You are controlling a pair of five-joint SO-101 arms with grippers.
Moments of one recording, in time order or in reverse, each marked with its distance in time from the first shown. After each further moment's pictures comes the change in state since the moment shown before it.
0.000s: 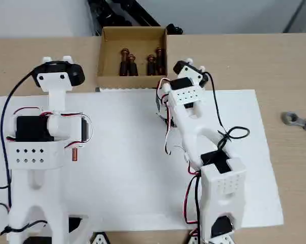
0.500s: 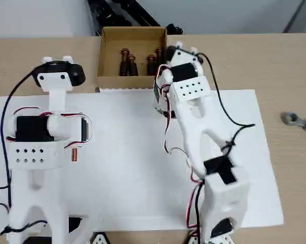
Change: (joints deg) left arm 0.0 0.0 0.0 0.0 -1.3; right arm -1.1 -9.9 -10.5 14.1 11.7
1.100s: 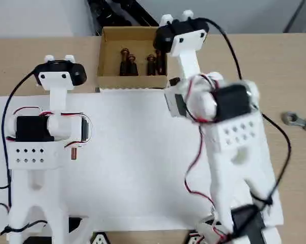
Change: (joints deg) left arm 0.0 0.0 0.0 -0.8 -1.0; right arm 0.1 -32.8 0.3 6.8 34.9
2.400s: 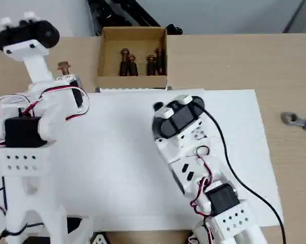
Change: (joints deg) left arm 2.0 0.0 -10.4 -20.6 12.0; right arm -10.3 -55.1 88.5 -66.9 -1.1
